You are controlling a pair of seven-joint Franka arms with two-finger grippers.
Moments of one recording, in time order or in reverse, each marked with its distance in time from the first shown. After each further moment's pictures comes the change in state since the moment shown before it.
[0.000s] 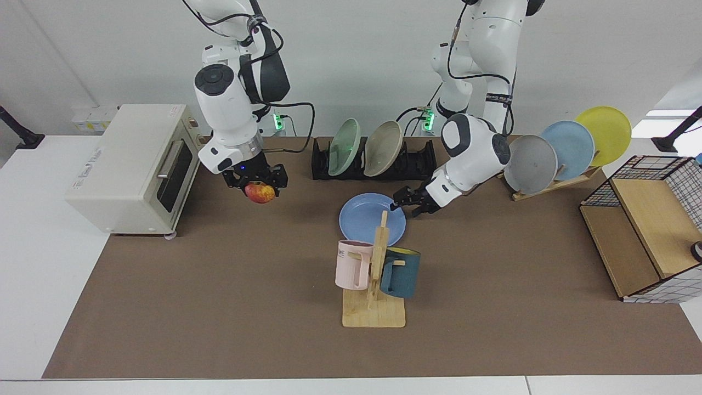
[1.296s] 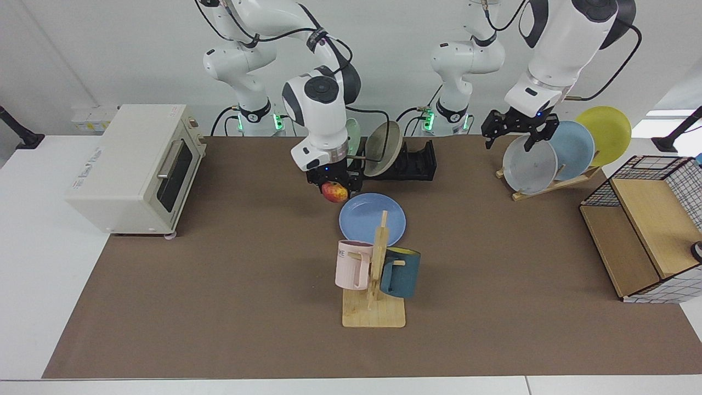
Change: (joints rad) left arm 0.014 -0.321 0.208 0.365 0.637 -0.701 -0.111; right arm 0.313 0.165 0.002 0.068 -0.001 0.125 0.544
